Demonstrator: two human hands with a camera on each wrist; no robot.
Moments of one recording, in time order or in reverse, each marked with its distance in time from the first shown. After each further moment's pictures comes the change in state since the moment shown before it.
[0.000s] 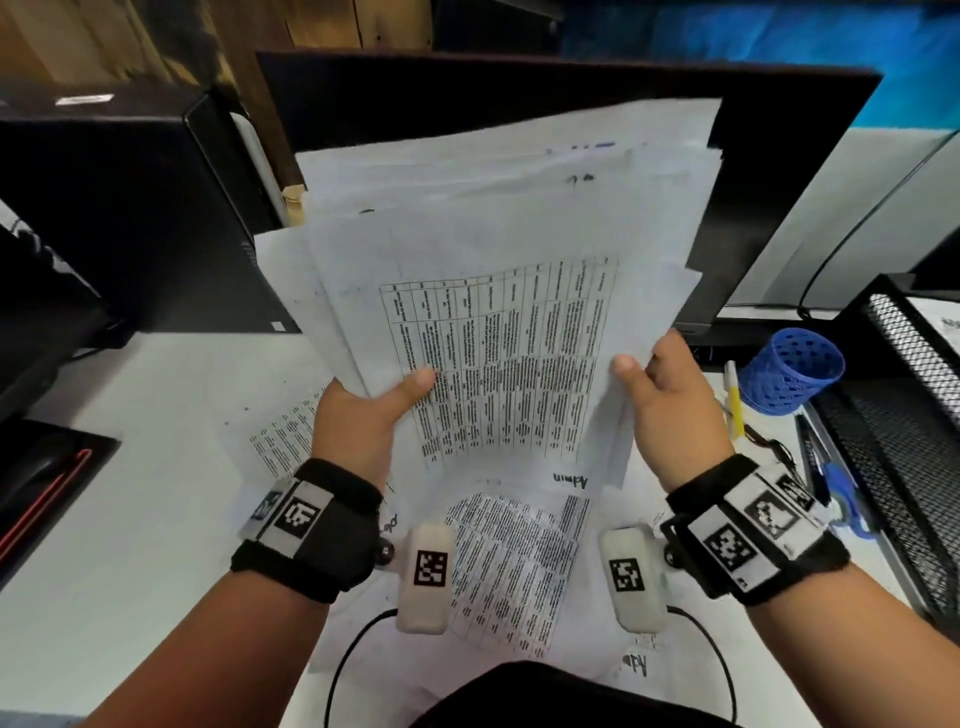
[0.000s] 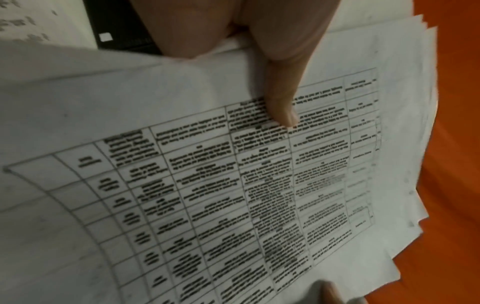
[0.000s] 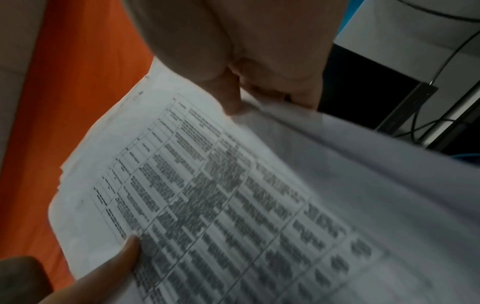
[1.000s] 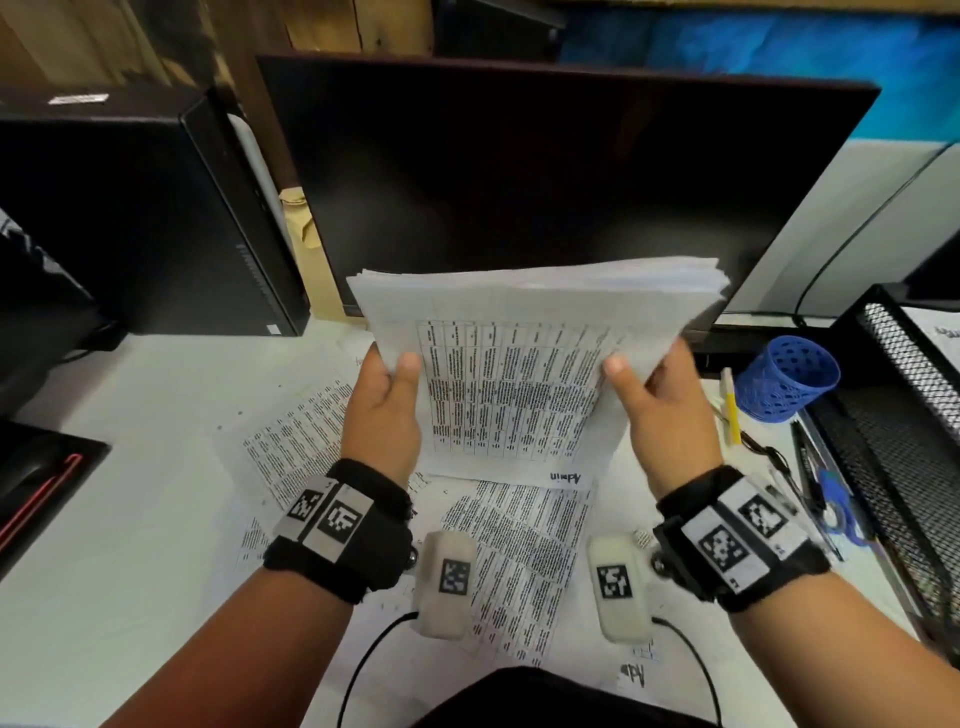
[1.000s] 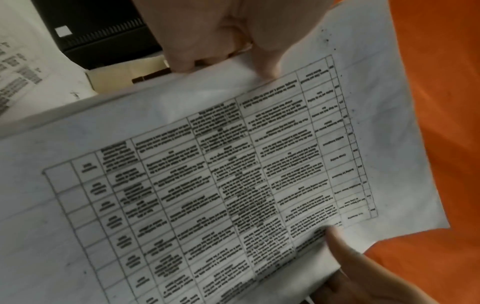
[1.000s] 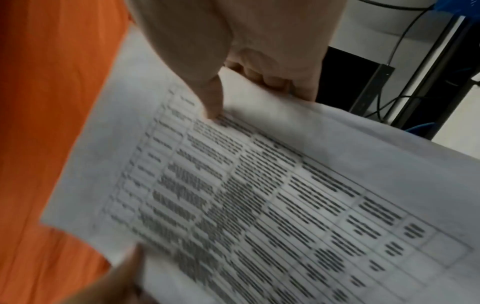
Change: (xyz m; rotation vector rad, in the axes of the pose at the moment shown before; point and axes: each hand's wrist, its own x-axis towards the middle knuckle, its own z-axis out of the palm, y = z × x) left_hand -0.001 -0.001 0.022 0.098 -0.012 0.115; right_hand 0.002 0.001 0.008 0.081 0.087 0.004
